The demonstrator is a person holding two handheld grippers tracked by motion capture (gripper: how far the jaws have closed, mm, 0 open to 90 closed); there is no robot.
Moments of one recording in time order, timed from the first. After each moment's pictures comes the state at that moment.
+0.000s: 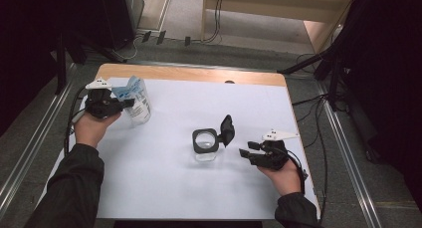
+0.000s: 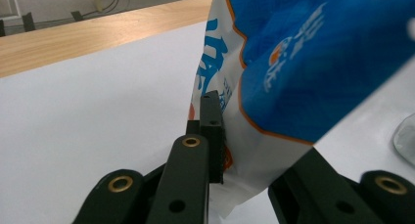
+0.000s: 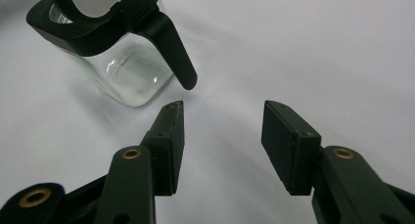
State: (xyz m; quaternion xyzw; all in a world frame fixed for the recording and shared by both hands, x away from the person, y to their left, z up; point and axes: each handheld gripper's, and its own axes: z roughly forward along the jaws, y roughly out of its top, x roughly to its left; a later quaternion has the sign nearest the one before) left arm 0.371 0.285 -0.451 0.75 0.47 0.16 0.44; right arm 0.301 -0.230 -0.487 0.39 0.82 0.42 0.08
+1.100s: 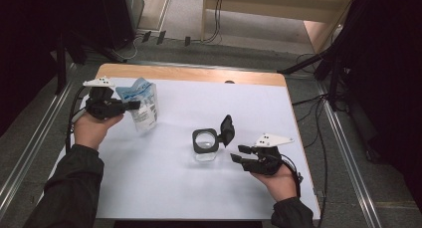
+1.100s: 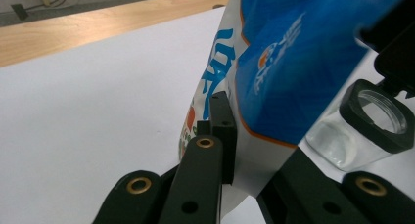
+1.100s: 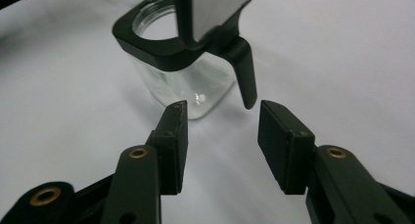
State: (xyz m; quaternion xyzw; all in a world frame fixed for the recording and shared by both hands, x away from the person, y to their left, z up) left arm 0.349 0.264 -0.419 0.76 0.44 0.09 0.47; right arm 0.279 -0.207 -0.474 0.33 0.83 0.45 0.08
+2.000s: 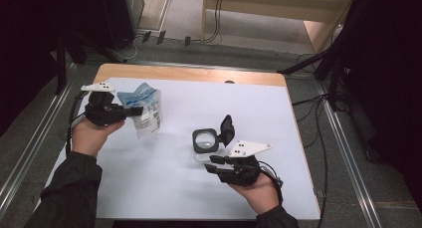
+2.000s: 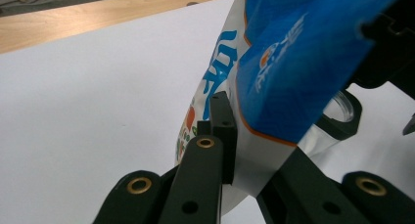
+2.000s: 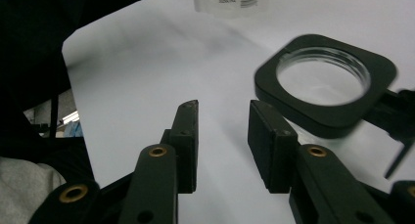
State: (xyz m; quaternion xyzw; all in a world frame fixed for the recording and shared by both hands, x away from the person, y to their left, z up) left arm 0.325 0.254 -0.405 0.77 0.43 0.07 0.48; right arm 0.242 -0.141 -0.447 0.26 0.84 0.48 0.03
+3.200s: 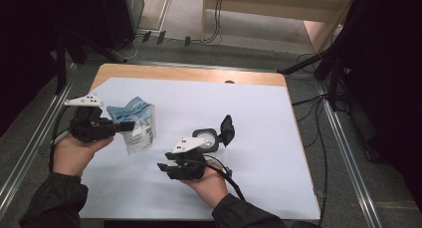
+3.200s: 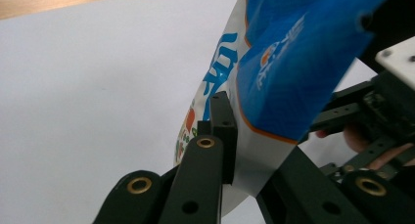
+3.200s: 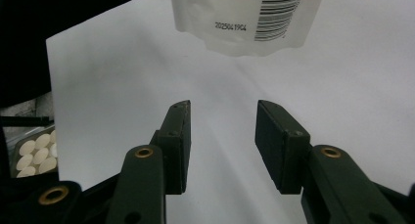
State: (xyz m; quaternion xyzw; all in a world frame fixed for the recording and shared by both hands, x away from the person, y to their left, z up) left arm 0.275 0.260 -0.394 0.77 0.43 0.06 0.46; right arm 0.259 -0.018 -0.480 0.24 0.86 0.46 0.02
